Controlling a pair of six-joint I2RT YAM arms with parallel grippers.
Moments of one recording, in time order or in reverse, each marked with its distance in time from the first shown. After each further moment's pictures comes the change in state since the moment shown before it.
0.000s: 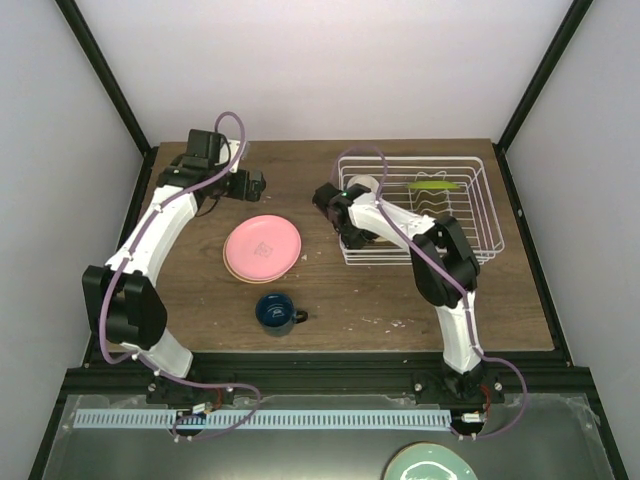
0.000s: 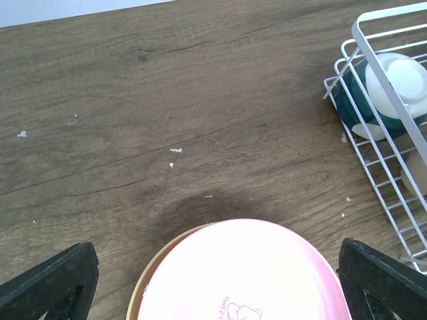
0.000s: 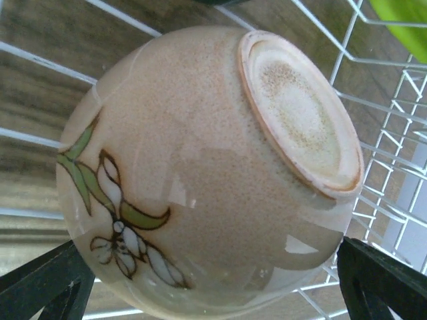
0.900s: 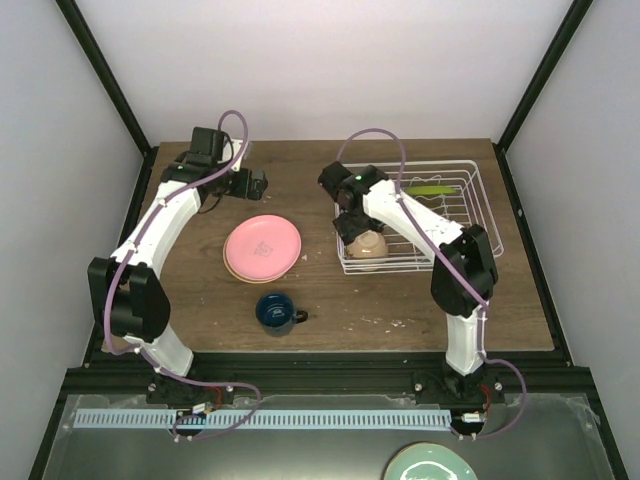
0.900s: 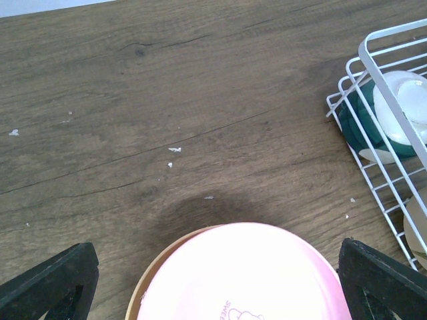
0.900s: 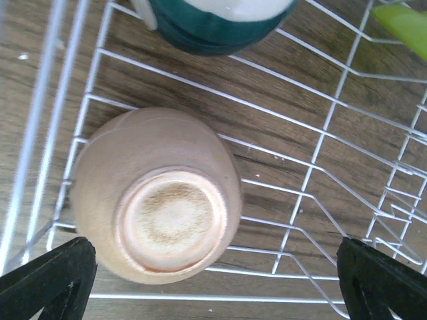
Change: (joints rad) left arm 0.000 0.048 0.032 -0.010 0.005 0.001; right arm -0.003 -0.129 0.111 -0.130 -0.238 -0.002
